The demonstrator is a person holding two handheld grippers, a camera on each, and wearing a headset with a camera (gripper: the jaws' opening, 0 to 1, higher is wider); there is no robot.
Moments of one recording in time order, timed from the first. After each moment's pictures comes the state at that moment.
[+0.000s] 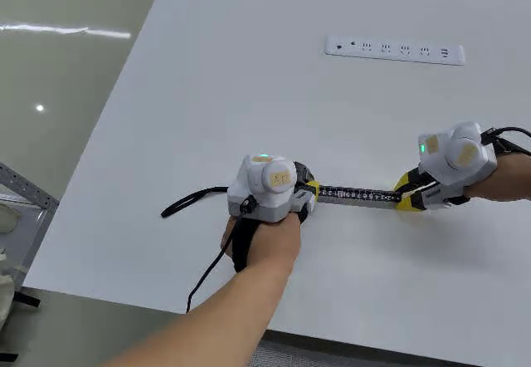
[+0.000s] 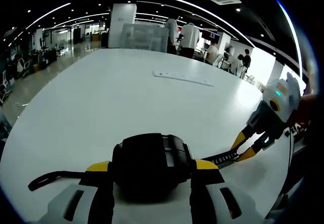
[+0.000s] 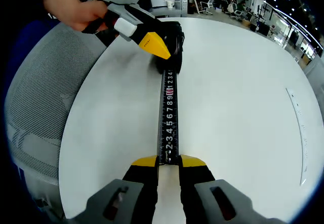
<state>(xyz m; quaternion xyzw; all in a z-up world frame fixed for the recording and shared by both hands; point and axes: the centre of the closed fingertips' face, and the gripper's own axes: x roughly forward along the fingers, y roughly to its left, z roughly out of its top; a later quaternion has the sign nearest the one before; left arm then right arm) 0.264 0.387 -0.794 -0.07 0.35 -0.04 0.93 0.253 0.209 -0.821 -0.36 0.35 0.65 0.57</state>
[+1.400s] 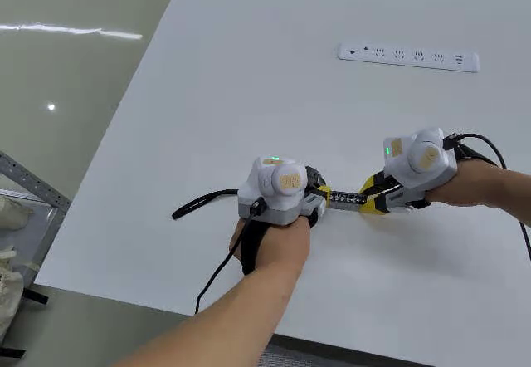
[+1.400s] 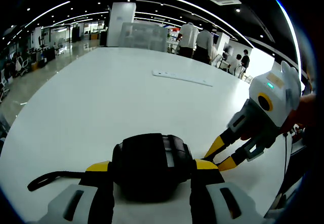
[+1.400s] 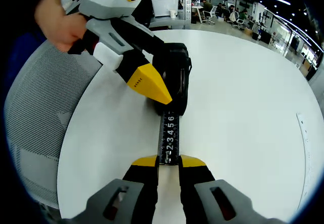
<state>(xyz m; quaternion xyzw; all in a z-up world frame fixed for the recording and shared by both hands) 0.264 0.386 -0.794 -0.08 0.35 -0.05 0.93 0.249 0.287 -0.821 -0.34 0.33 0.67 0.58</state>
